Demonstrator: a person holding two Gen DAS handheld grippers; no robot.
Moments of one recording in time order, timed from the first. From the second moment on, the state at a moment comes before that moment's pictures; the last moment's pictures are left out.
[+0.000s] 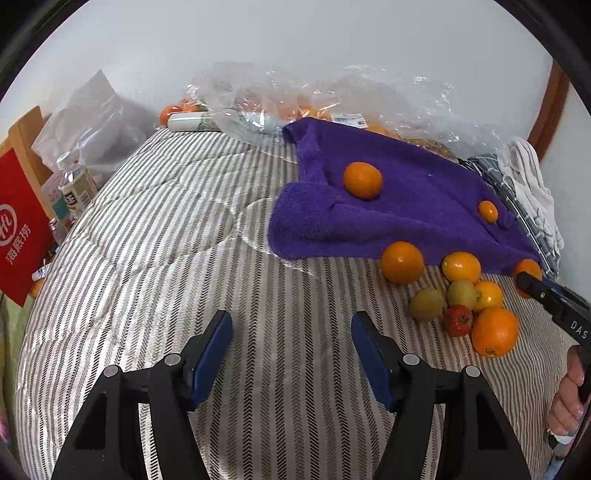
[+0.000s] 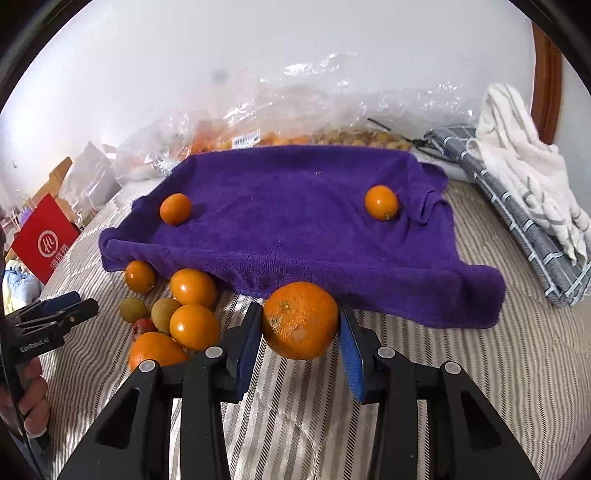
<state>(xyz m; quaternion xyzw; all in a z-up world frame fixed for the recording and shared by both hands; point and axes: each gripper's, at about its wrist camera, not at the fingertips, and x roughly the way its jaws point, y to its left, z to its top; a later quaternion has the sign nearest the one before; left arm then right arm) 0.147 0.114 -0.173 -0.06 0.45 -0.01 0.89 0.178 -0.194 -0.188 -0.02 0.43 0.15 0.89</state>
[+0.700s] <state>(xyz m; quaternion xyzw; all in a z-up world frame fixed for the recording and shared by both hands) 0.143 0.061 -0.175 0.00 0.47 -0.04 0.88 0.169 -0.217 -0.187 -0.02 0.41 0.15 0.90</state>
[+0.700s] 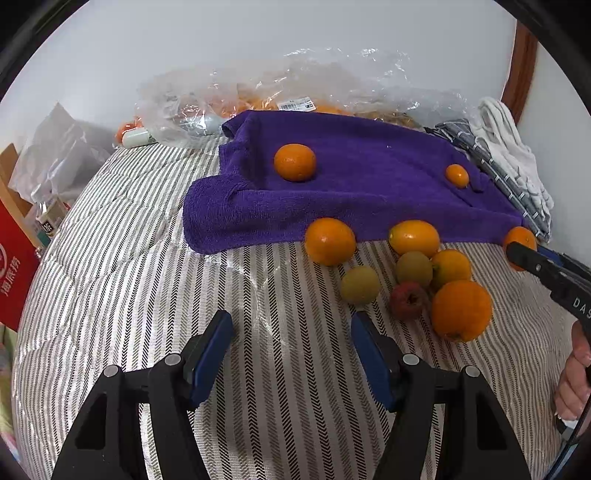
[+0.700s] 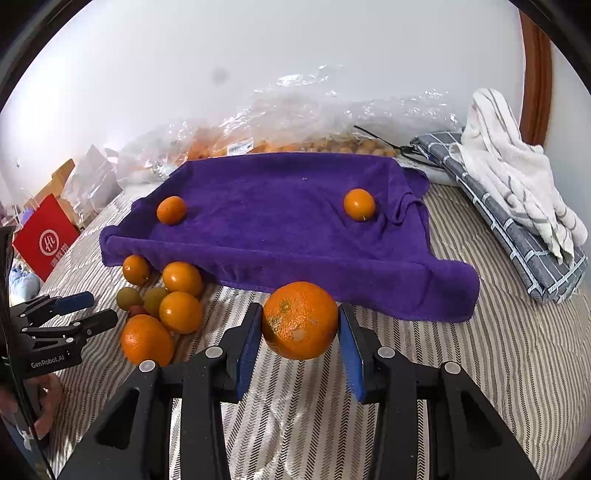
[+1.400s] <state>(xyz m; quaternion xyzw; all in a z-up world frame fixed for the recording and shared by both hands) 0.157 0.041 -0.176 -0.01 0.46 -0.06 0.89 0.168 -0.233 -0.191 -0.01 0.42 0.12 0.90</state>
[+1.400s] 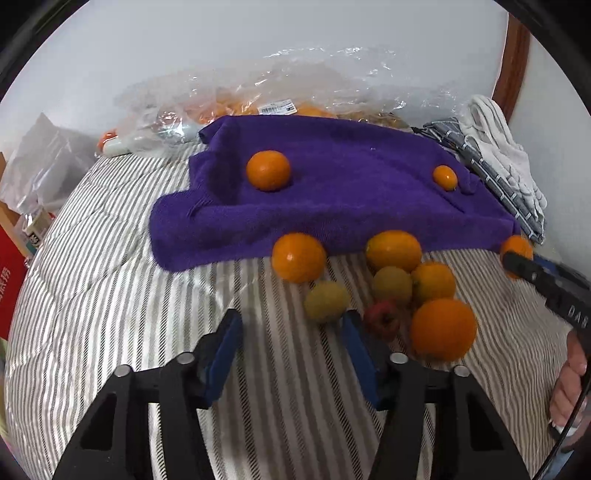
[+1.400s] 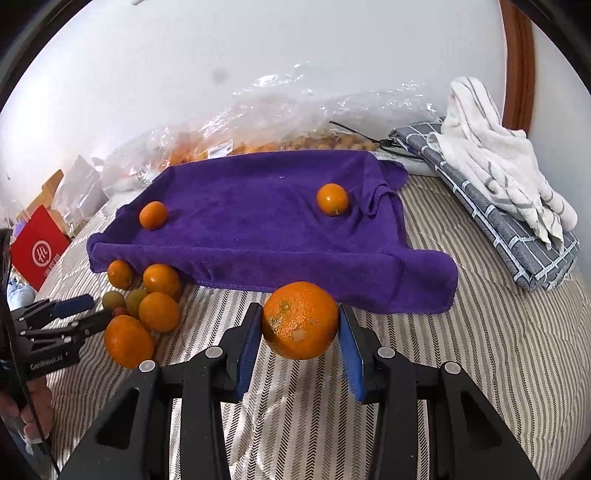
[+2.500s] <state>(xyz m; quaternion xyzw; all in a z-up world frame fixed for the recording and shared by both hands) 0.149 0.073 -0.130 -0.10 0.38 -0.08 0.92 0.178 -0.241 -0.167 0.03 0.42 0.13 0.90</state>
